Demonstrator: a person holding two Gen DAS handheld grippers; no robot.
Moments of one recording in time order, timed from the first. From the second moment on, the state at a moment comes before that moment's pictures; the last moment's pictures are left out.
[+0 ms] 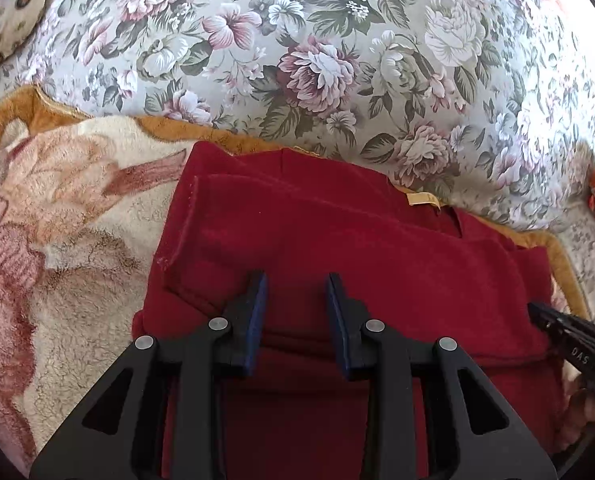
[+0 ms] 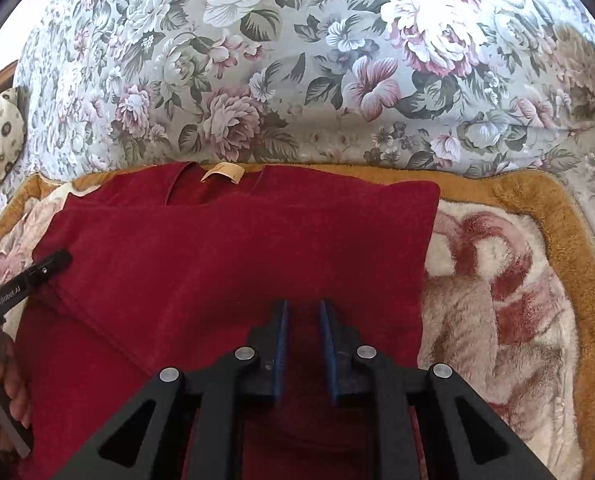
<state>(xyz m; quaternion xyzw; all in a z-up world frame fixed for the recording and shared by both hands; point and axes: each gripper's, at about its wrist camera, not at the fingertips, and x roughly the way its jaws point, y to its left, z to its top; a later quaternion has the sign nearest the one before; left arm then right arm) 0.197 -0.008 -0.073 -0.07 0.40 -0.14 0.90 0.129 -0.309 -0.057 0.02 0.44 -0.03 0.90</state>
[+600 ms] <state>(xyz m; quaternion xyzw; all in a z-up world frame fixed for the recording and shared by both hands) 0.199 -0.008 -0.074 -0.08 0.40 -0.14 0.90 0.125 -0.272 -0.065 -0.10 0.43 -0.10 0.89</state>
